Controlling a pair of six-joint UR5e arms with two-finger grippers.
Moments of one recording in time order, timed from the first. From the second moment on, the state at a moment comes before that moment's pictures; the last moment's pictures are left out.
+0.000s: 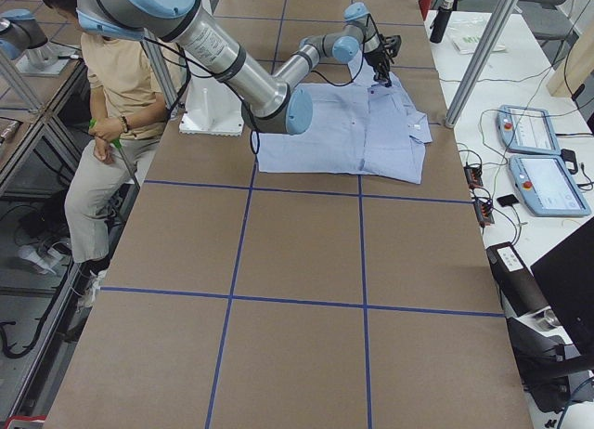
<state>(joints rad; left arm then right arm) -1.53 -1.48 -1.75 -2.32 -2.32 -0.08 0.63 -0.41 1.06 -1.35 1.47 1.48</state>
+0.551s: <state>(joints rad) -1.53 -1.48 -1.74 -2.32 -2.31 -0.08 0.58 -0.25 0.84 -1.35 1.42 1.55</state>
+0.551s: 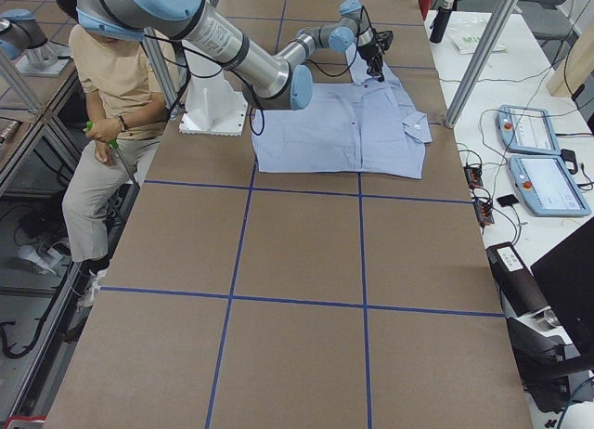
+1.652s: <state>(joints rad) -1.37 -1.53 -1.58 -2.60 -2.25 -0.25 0.78 -0.40 1.30 -1.68 1.78 1.29</state>
